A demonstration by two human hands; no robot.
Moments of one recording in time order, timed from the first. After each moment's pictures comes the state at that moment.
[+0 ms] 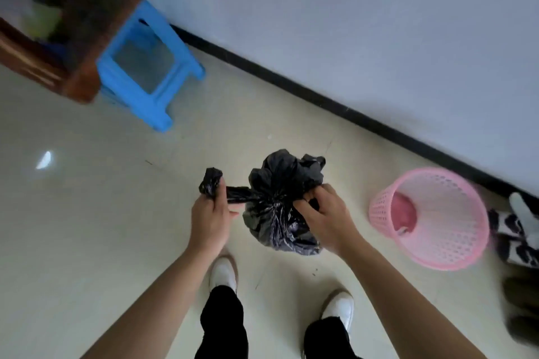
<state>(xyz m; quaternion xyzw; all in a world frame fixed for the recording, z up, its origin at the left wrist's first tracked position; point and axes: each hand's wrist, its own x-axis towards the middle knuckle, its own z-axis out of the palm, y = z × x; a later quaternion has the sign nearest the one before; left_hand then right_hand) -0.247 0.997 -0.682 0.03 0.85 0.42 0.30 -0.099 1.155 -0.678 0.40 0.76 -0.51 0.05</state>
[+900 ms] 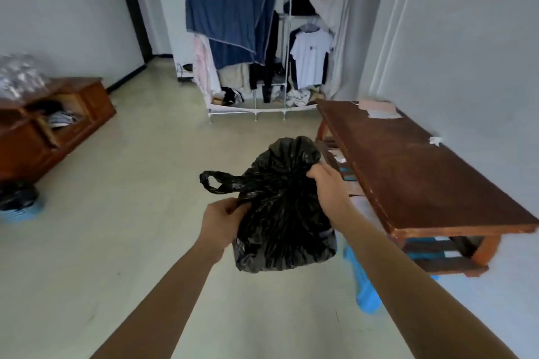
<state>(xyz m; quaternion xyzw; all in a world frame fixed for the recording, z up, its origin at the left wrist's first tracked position) -0.371 0.446 -0.116 -0.19 0.75 0.63 -0.08 -0.451 0.642 -0.068 -0.05 0.73 -0.68 0.06</state>
